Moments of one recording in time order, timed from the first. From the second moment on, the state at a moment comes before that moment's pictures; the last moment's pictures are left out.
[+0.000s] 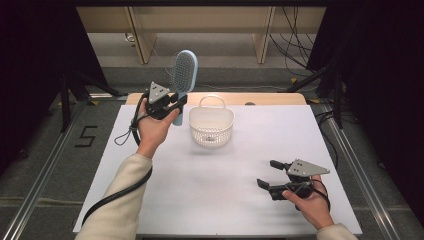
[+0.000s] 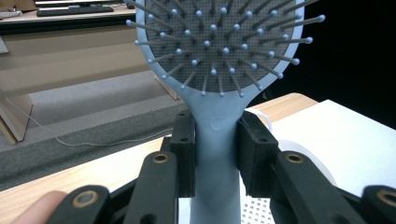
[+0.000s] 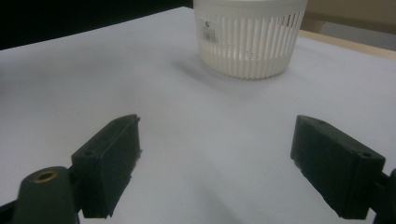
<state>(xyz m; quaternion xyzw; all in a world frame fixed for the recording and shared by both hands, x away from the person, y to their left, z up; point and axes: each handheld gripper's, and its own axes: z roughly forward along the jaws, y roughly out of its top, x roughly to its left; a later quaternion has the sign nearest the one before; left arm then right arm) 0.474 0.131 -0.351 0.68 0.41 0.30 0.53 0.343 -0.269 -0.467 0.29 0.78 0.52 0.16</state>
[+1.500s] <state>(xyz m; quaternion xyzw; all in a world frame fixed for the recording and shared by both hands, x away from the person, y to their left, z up) 0.480 0.119 -0.348 0.68 0.41 0.30 0.53 0.343 -0.270 -0.467 0.29 0.78 0.52 0.16</state>
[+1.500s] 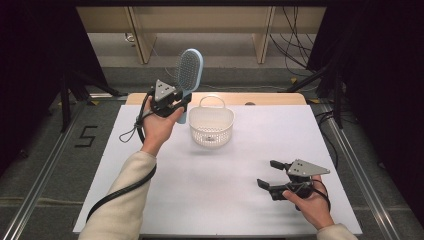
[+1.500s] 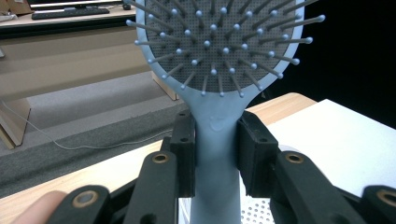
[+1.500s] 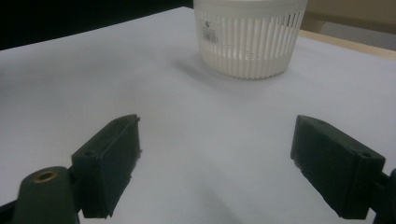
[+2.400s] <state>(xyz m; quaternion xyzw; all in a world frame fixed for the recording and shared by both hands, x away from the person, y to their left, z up) 0.482 0.114 -0.346 0.68 0.40 0.30 0.53 0.342 -0.270 -0.467 0.29 0.78 0.52 0.16</state>
